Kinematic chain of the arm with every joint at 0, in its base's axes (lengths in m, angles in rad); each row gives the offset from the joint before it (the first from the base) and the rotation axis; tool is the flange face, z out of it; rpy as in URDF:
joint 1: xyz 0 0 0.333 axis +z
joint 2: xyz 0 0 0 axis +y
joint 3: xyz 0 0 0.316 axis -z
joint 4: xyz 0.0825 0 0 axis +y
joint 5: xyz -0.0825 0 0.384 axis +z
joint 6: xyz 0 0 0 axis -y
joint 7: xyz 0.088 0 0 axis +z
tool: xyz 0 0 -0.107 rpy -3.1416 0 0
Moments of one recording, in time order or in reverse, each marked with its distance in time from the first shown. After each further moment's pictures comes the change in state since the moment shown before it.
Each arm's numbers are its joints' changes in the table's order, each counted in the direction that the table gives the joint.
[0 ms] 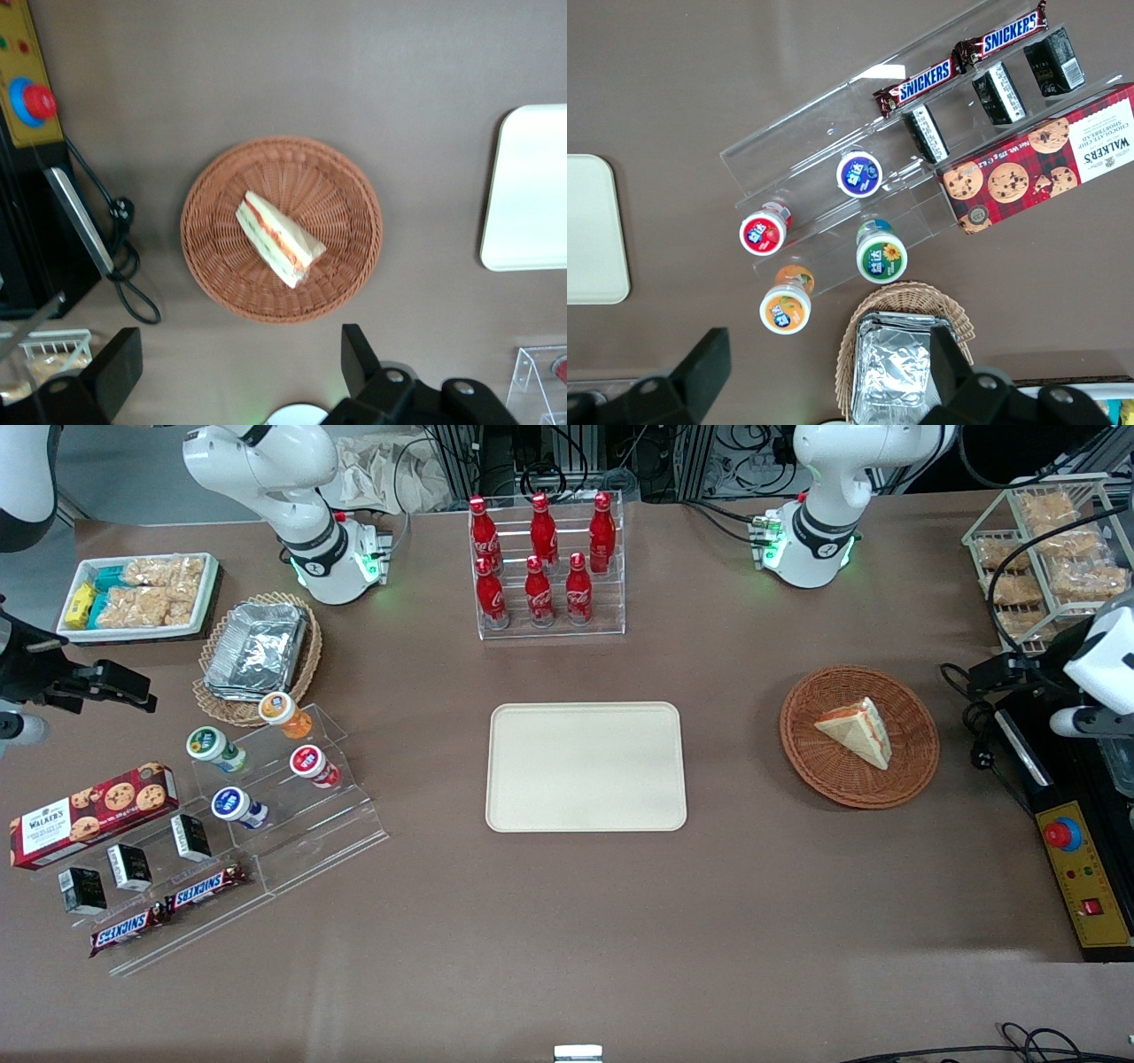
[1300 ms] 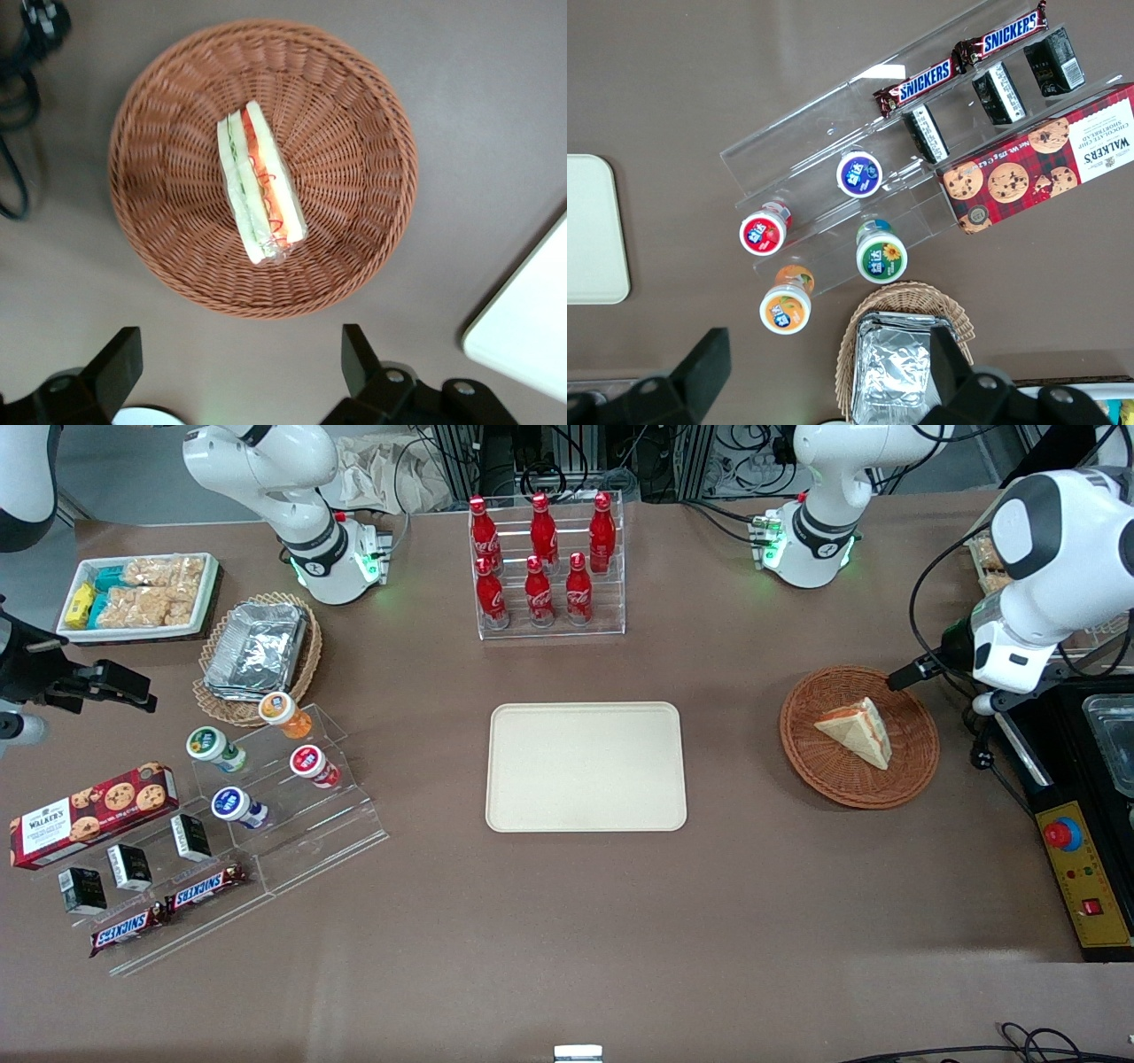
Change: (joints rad) arm 0.027 -0.240 -0.004 0.664 -0.117 0.433 0.477
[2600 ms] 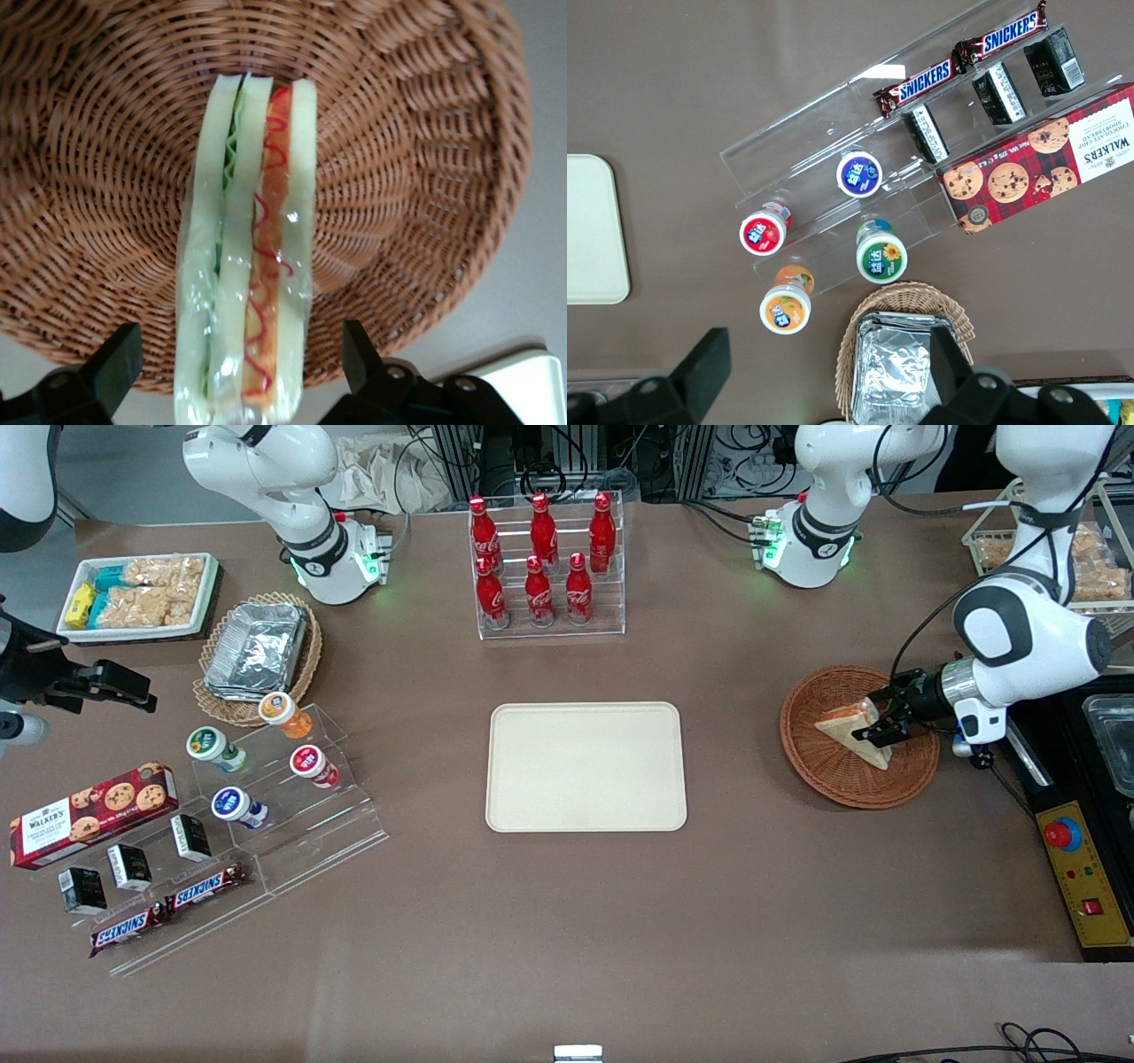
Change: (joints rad) arm 0.107 0.338 0.001 0.068 -0.416 0.271 0.048
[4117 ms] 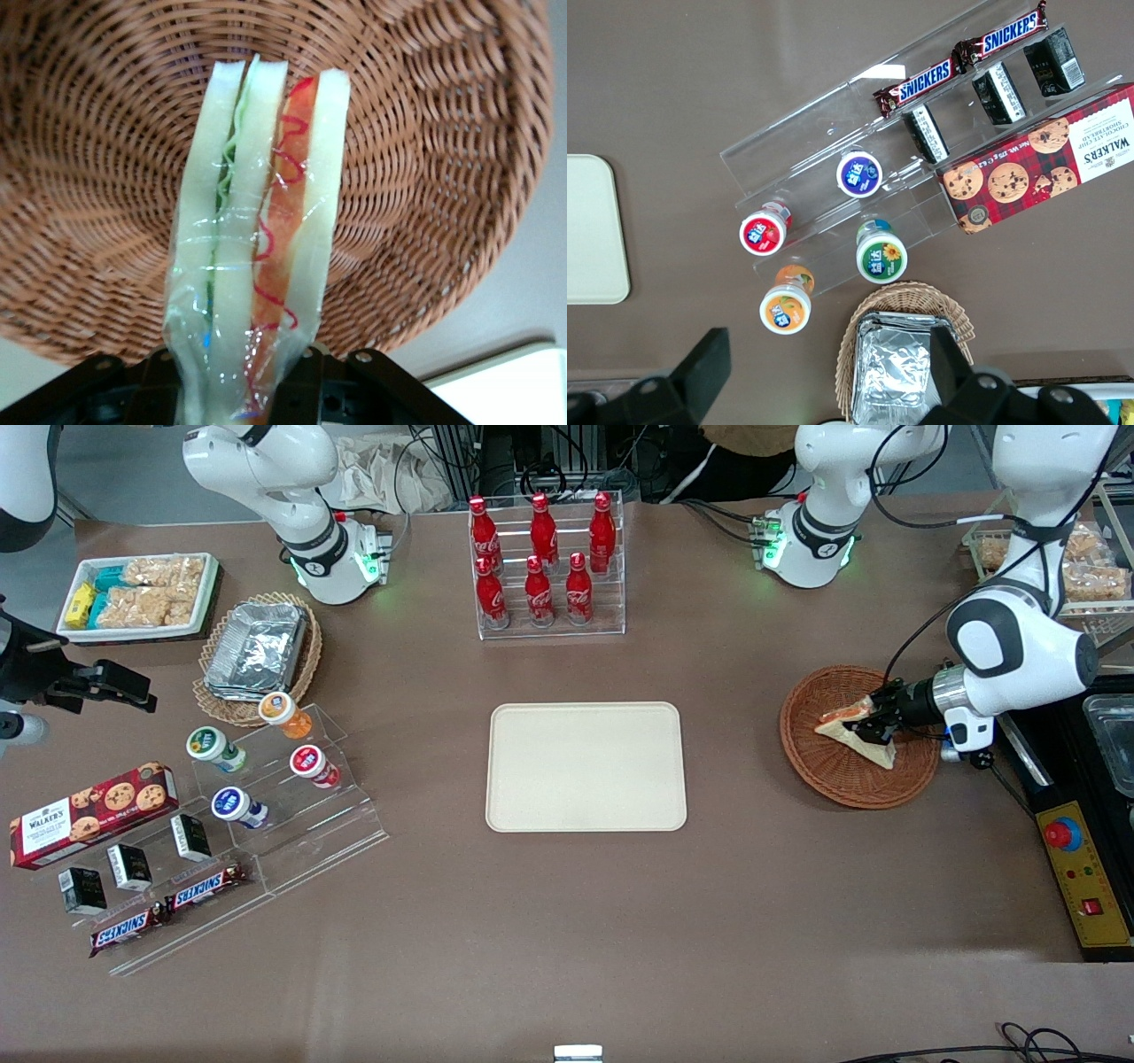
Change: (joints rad) arm -0.001 0.003 0.008 -0.030 0.020 -0.063 -0.001
